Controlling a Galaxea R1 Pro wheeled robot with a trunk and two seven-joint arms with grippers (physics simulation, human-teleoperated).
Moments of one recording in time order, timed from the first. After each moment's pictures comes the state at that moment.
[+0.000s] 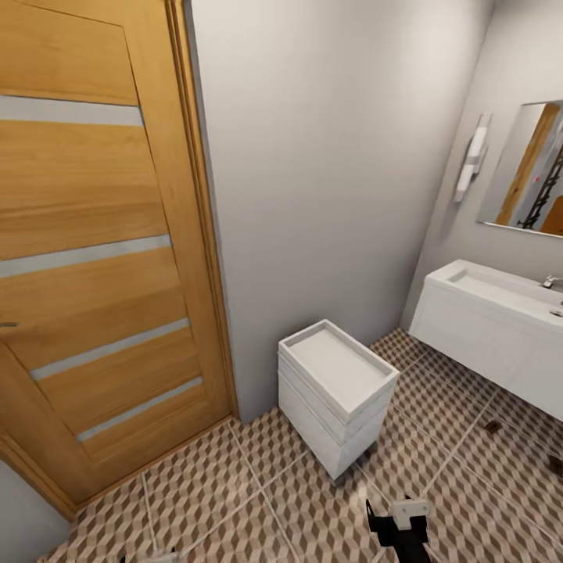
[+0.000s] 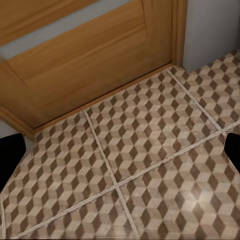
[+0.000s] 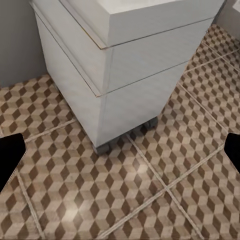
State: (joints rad) left arm -0.37 -0.01 -0.03 0.07 -0.06 -0.80 0.36; right arm -0.47 -0.03 0.06 -0.02 0.09 -0.67 -0.13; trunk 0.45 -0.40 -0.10
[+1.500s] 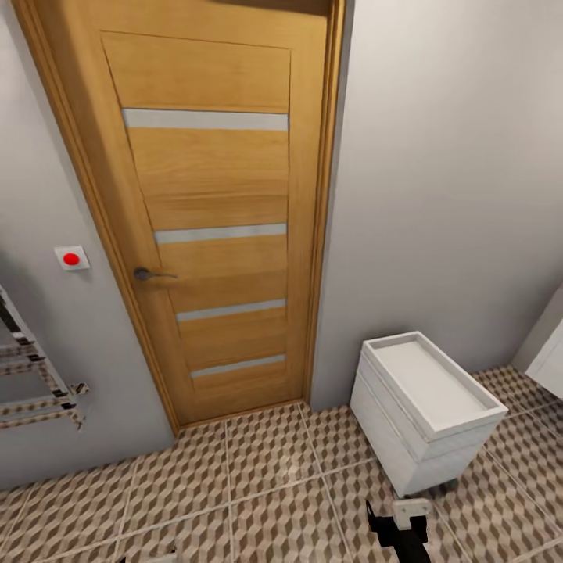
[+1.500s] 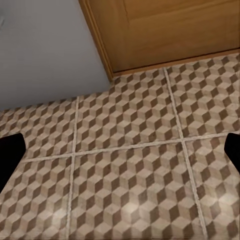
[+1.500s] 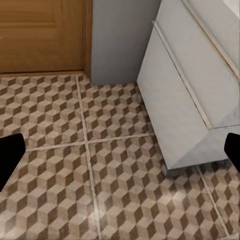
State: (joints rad) left arm -0.36 -0.01 -0.03 0.07 -0.06 -0.80 0.36; right arm -0.47 -0.03 0.06 -0.02 0.09 -0.67 -0.13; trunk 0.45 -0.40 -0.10
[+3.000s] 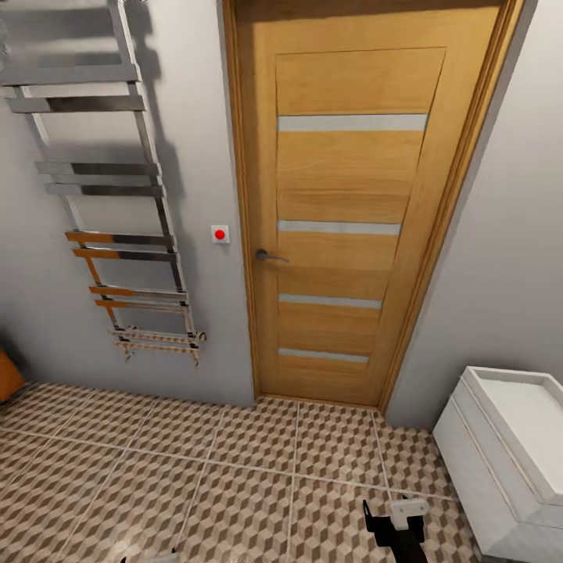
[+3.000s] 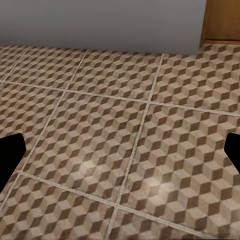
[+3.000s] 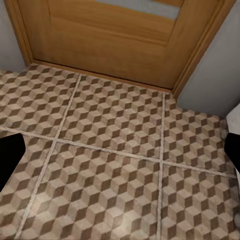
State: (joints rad) left arm -0.36 -0.01 -0.03 0.07 -0.06 -0.80 0.36; right arm -0.47 -0.02 0.06 -0.02 0.09 -0.67 -0.13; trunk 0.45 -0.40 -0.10
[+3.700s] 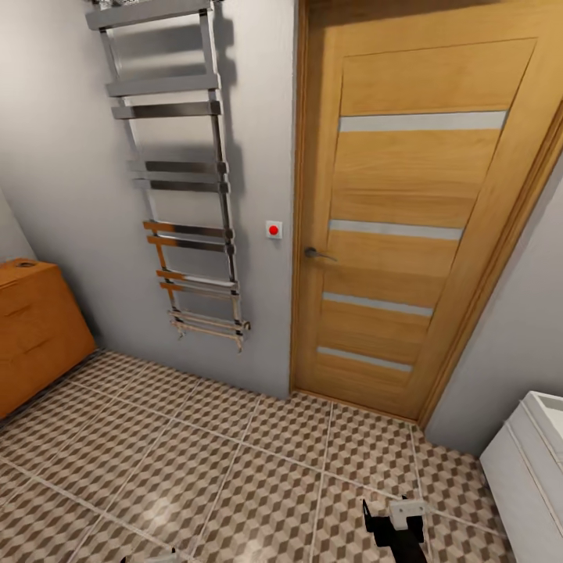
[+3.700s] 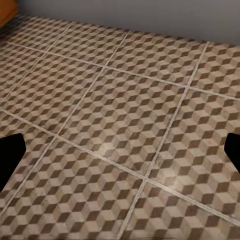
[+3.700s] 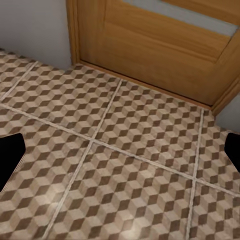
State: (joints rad) left arm -0.36 -0.01 -0.03 0.07 -0.06 -0.80 0.36; right arm -0.47 -0.02 0.06 -0.02 0.09 -0.67 -0.13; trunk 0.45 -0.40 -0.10
